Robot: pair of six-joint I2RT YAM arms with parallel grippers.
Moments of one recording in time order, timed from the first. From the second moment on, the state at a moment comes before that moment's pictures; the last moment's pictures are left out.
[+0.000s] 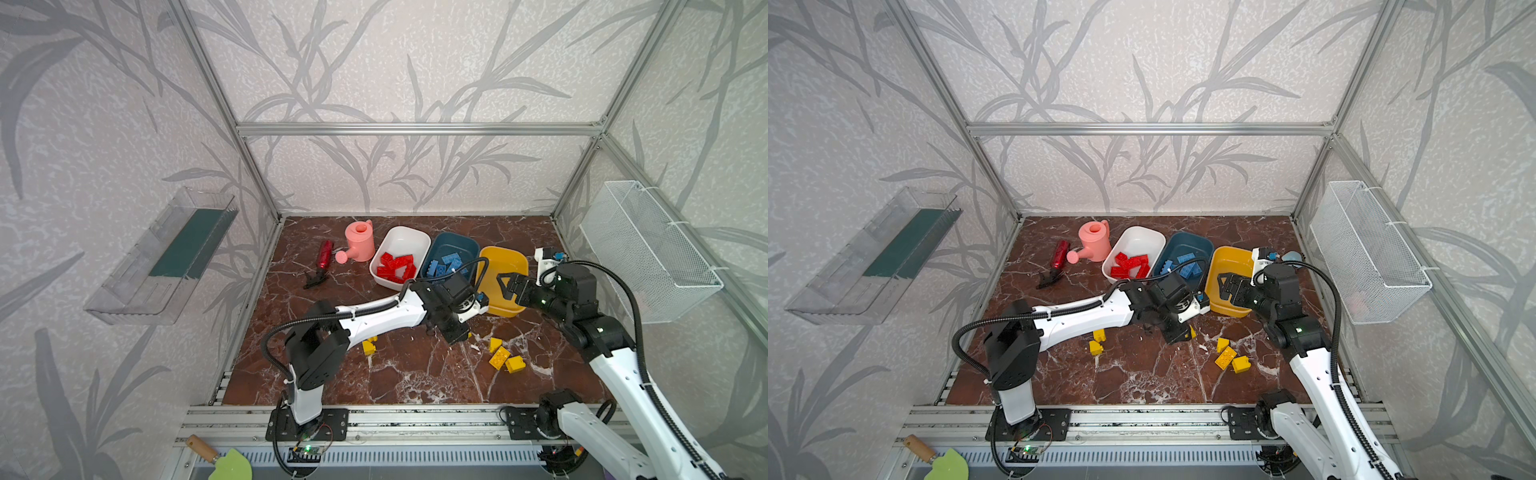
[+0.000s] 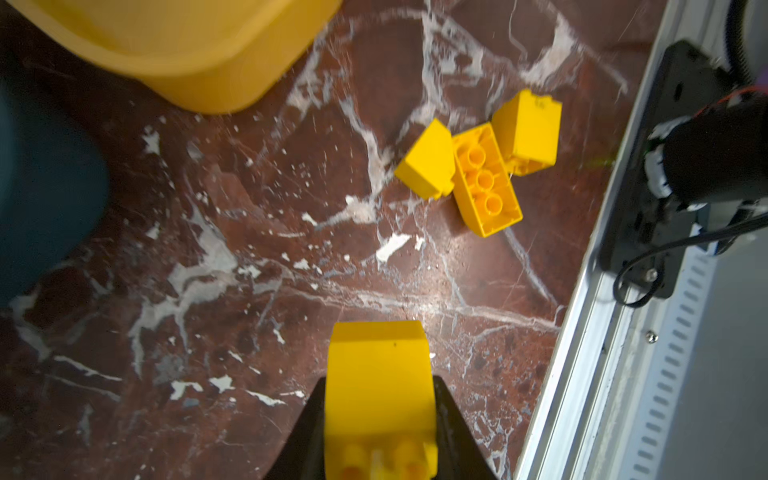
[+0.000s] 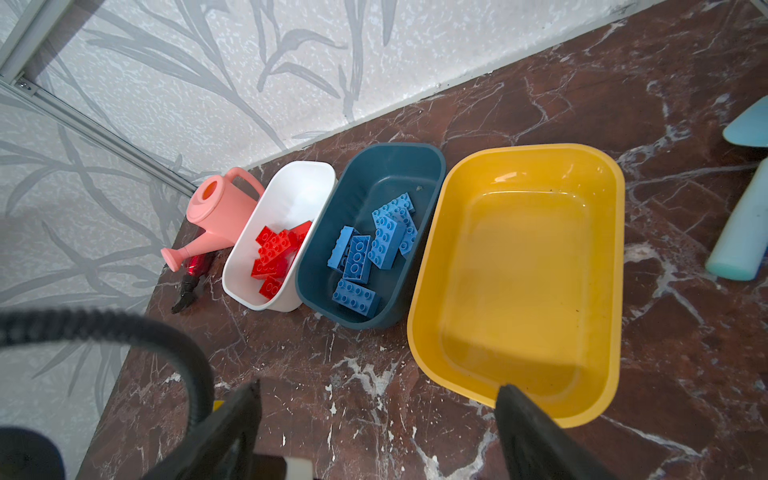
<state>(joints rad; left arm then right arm) -0.99 1.86 1.46 -0.66 0.28 0.06 0.19 0.81 0.83 -0.53 -0.17 0.46</state>
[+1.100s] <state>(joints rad) -0.86 2.47 2.30 -0.72 0.39 -0.06 0.20 0.76 0.86 -0.79 -0.21 0.41</state>
